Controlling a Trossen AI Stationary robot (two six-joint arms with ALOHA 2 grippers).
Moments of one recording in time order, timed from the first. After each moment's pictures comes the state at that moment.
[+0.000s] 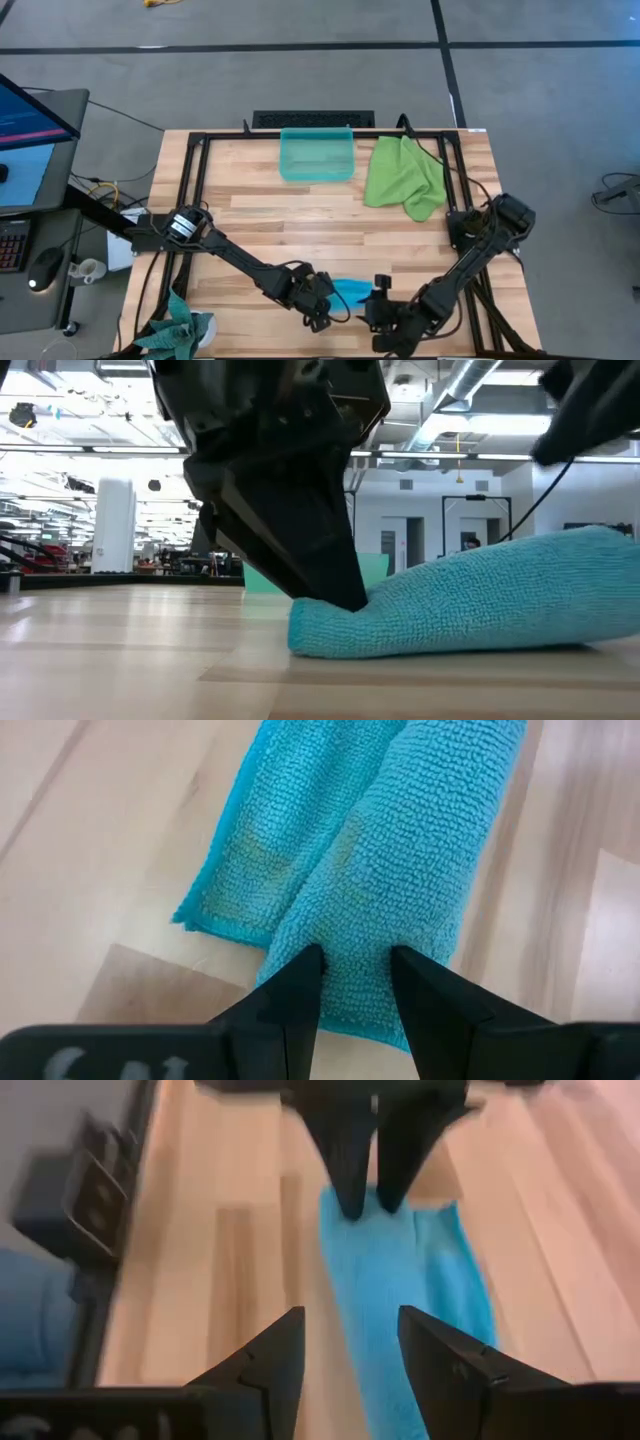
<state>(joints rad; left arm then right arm) -0.49 2.13 1.45 -0.40 -0.25 -0.84 0.85 1.84 1.16 -0.34 0.61 0.66</state>
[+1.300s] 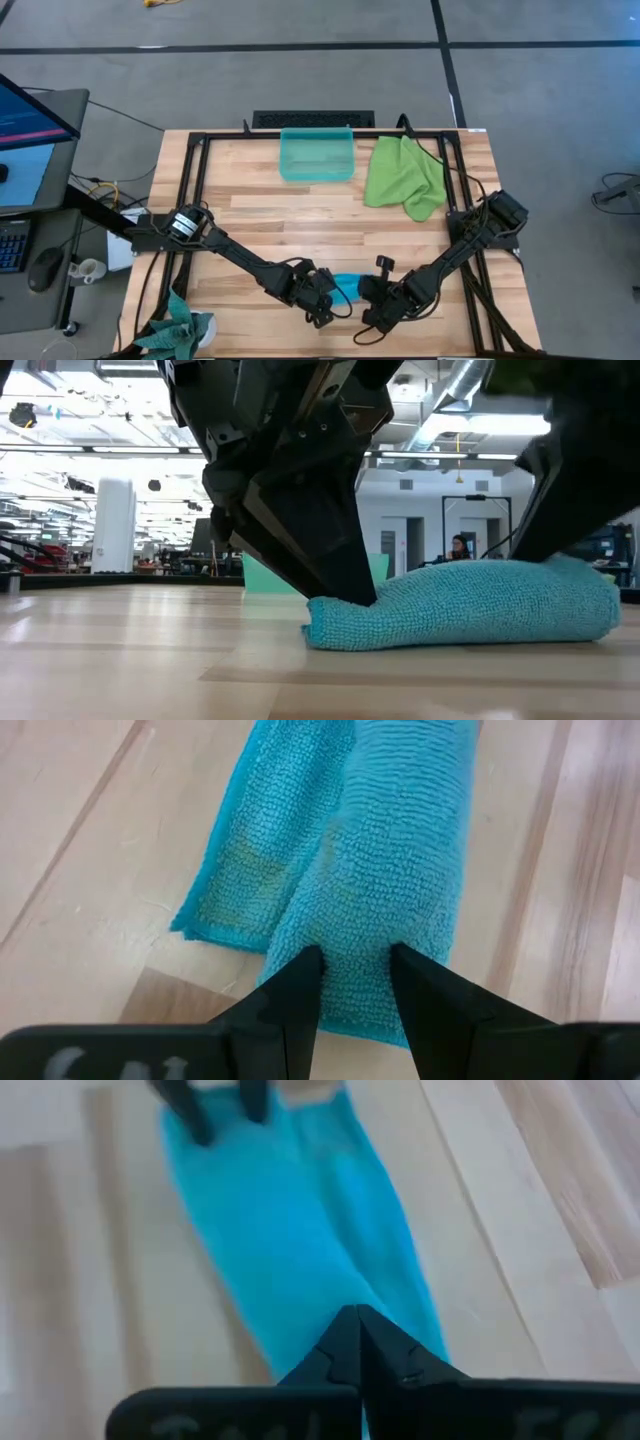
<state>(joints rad) -0.47 2.13 1.46 -0.39 -0.27 -0.83 0.71 1.85 1.12 -0.54 0.49 0.84</state>
